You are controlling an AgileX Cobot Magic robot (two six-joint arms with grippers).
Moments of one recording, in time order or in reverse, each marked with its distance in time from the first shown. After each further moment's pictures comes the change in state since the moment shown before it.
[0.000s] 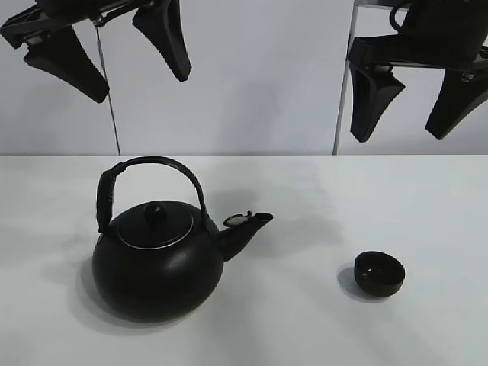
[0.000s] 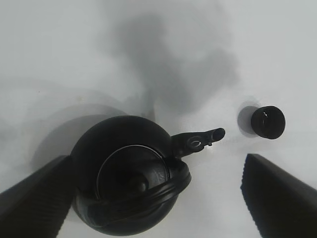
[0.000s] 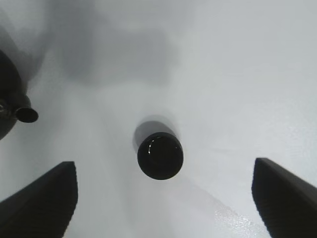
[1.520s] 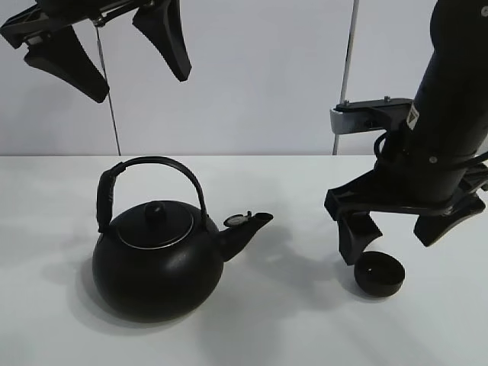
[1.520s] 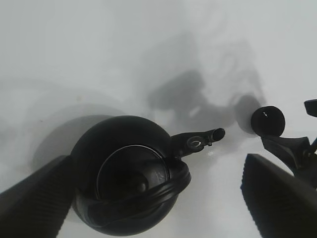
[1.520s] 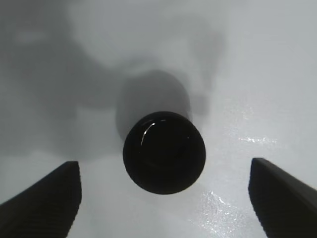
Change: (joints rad) left arm 0.000 0.000 0.000 0.000 0.000 0.000; right arm 0.157 0.006 0.451 -0.203 -0.463 0.259
